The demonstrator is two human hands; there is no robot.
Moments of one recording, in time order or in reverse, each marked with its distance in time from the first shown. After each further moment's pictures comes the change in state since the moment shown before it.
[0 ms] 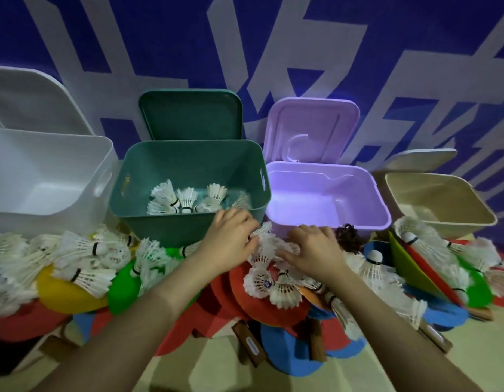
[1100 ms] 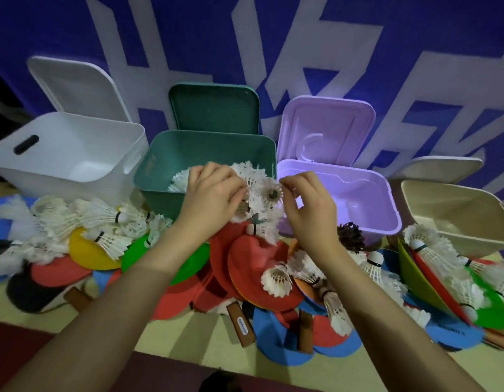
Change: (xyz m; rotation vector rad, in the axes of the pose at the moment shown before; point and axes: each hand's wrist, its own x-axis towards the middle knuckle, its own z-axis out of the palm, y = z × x) left_hand -0.009 0.020 -0.056 0.149 0.472 -0.115; right_hand 0.005 -0.032 -0.053 0.509 0.726 -0.243
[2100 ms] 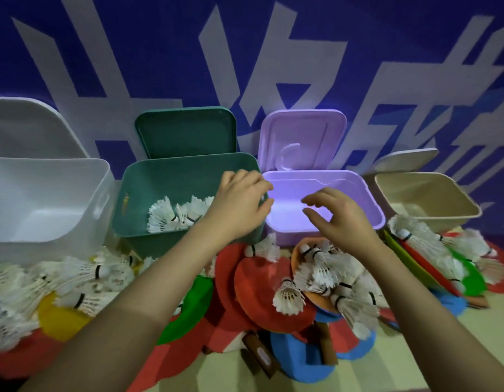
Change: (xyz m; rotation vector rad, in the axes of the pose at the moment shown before) left_hand 0.060 -0.007 0.023 -0.150 -0.279 0.191; right_hand 0.010 0.036 -0.031 -0.238 -0.314 0.176
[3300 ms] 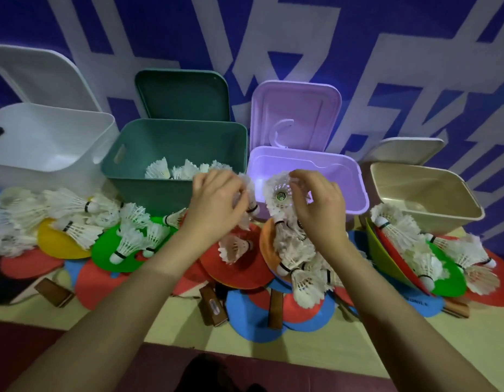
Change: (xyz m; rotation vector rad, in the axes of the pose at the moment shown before) left_hand -0.053 0.087 0.036 0.049 0.244 -0.263; right_hand -0.044 0.025 -0.007 0.156 0.357 -0.153
